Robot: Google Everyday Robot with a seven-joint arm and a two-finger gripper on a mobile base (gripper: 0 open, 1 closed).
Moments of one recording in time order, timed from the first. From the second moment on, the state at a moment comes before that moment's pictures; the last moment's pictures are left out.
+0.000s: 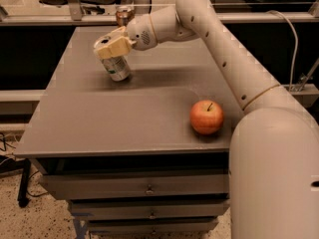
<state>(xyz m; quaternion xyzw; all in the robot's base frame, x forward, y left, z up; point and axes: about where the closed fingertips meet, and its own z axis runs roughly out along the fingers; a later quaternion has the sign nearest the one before) 0.682 0.145 0.918 -0.56 0.58 0.45 0.39</state>
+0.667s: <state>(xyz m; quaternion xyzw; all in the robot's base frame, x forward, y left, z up) 0.682 0.145 0.918 -0.56 0.58 0.45 0.39</state>
